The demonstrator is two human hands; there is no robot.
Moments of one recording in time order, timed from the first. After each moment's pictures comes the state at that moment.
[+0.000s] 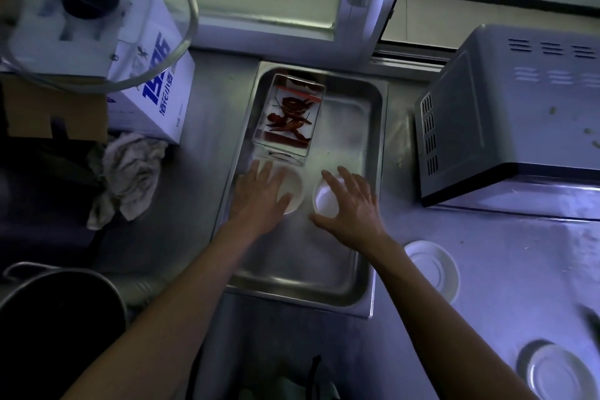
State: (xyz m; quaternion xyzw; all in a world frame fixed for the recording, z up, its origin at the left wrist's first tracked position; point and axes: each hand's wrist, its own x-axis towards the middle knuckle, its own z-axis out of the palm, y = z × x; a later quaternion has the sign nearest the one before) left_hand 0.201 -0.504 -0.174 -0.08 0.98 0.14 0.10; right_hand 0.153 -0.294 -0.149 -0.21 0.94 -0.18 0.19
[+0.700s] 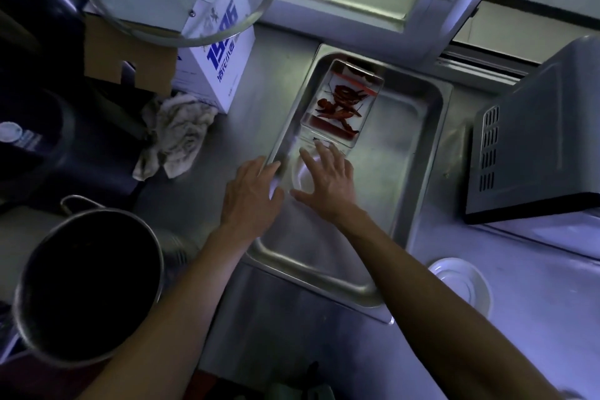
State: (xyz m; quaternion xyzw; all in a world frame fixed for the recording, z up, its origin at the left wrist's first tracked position) left_hand 0.272 -0.541 -0.167 -0.23 0.95 0.23 0.00; right_hand 0.147 -0.401 -0.206 -0.37 0.91 -0.09 0.15
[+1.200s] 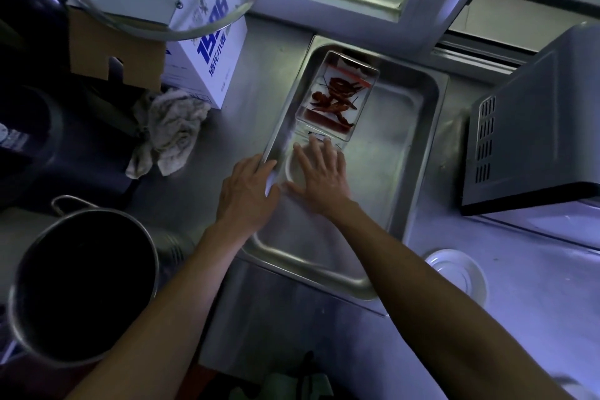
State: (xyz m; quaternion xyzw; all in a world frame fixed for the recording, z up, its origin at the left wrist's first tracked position) left_hand 0.273 -0.537 -0.158 -0.24 0.94 0.24 0.00; right_hand 0.149 -0.406 -0.220 -0.38 0.91 -0.06 0.17
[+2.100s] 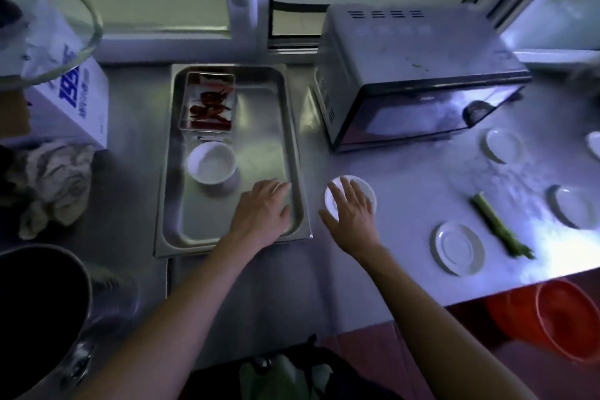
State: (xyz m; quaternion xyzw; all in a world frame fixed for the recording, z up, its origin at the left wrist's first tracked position) left_hand 0.296 -0.370 -0.131 0.10 0.97 0.20 0.06; right_hand 0.301 -0.152 -0.151 -0.06 0.98 -0.17 0.06
